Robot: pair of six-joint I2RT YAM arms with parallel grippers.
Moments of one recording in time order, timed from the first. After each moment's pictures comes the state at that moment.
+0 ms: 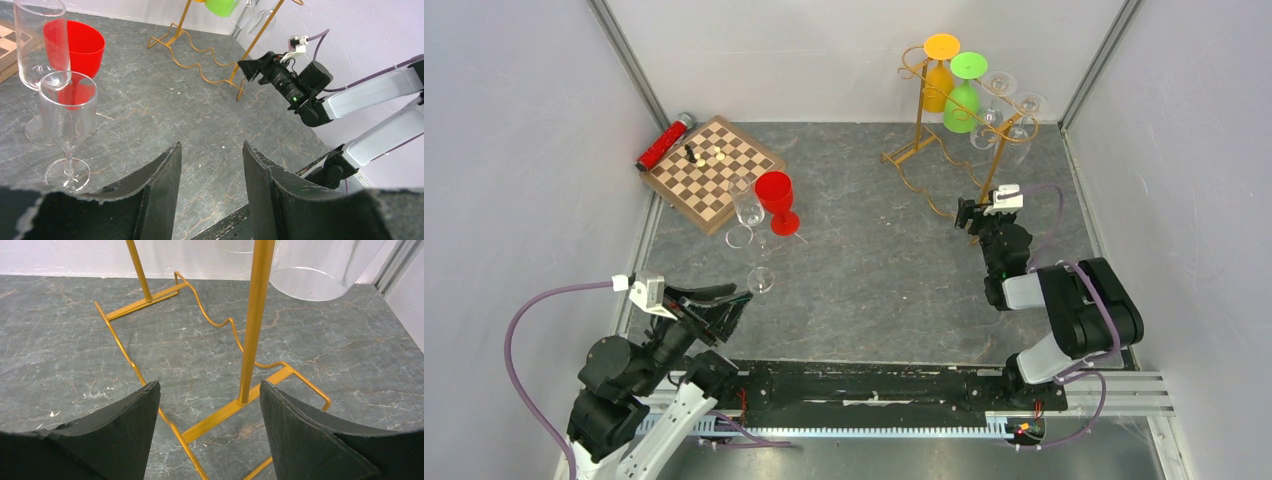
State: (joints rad) left arm -0.58 0.01 0.77 -0.71 0.01 -0.47; right arm 0.17 1.55 0.33 1.27 0.12 -0.01
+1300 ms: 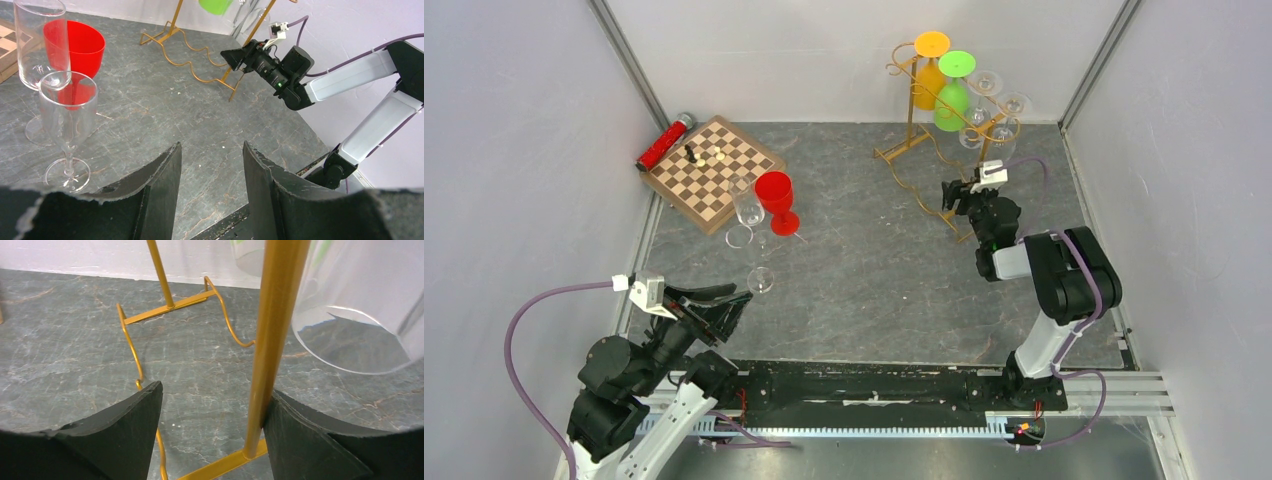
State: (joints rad) left arm -0.58 0.01 0.77 -0.71 0.01 -0.47; right arm 0.16 1.77 0.59 1.19 -0.05 0.03
